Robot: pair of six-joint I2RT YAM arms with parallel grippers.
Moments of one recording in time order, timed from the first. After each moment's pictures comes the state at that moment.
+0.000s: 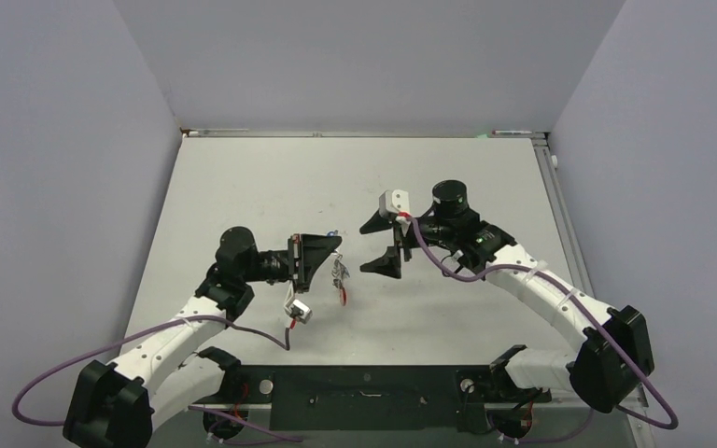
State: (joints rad) left arm -0.46 0.96 0.48 0.40 0.99 1.74; right arm 0.58 1.25 0.98 -0.10 -0.95 -0.37
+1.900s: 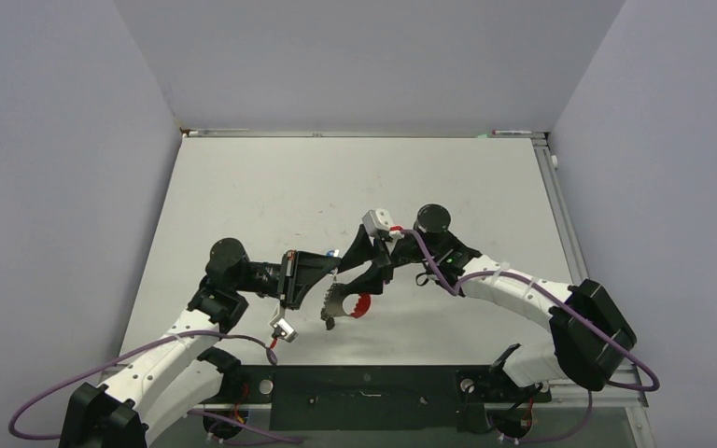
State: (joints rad) left arm -0.46 0.84 0.42 0.43 1.19 1.74; right arm 0.74 1.37 0.78 0.61 -1.16 0.07
